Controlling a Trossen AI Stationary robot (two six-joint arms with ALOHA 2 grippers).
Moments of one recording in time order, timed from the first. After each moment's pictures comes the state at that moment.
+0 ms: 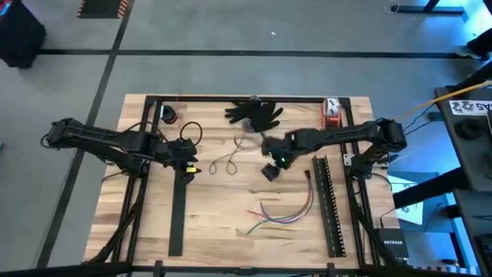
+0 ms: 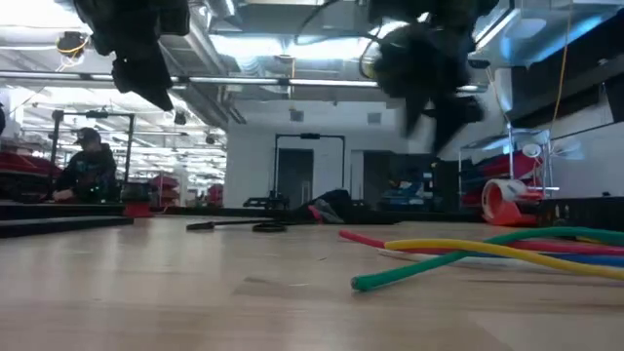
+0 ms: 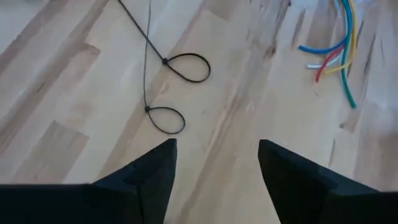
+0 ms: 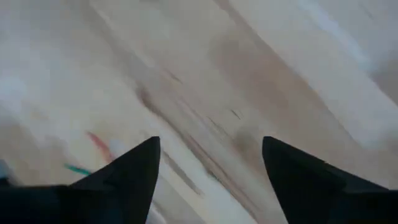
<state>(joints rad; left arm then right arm) -0.14 0.98 0.79 -0.70 -0.16 -0.54 0.06 1.63 1.21 -1.01 -0.09 0.86</state>
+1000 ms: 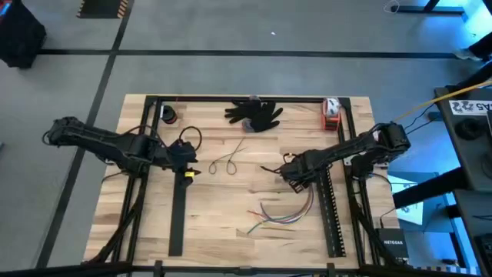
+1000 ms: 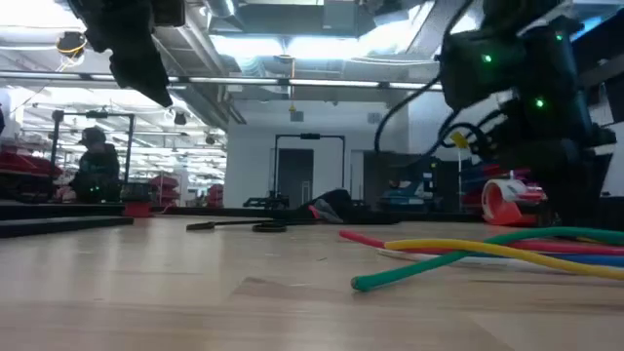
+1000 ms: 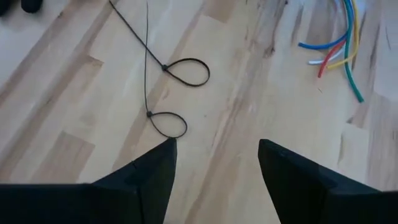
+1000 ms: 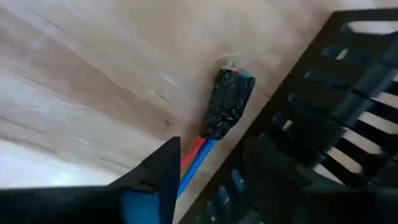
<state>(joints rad) -0.20 0.99 0.79 -0.70 -0.25 -0.53 0.15 1.62 0.83 -0.98 -0.02 1.12</state>
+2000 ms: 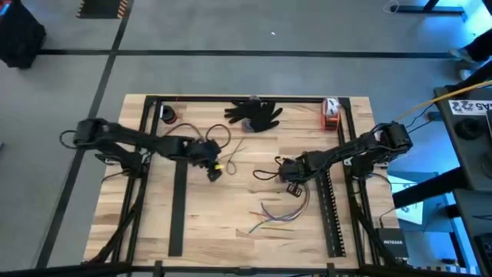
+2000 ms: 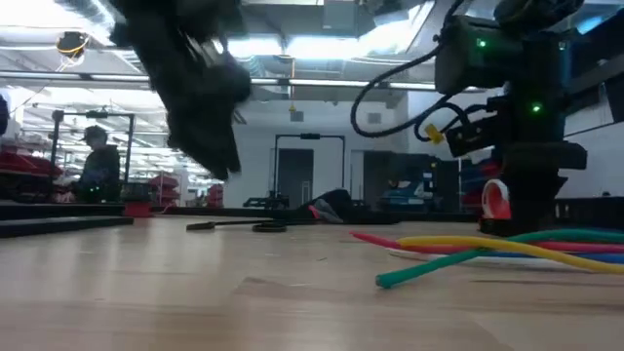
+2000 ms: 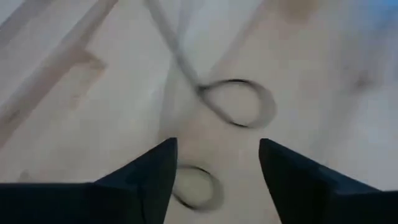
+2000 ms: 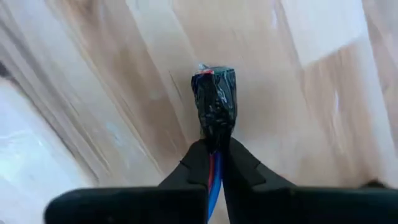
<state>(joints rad) 0.06 1.49 0.79 -0.34 -0.19 -0.50 0.15 1.62 0.79 -0.69 0.14 0.57</state>
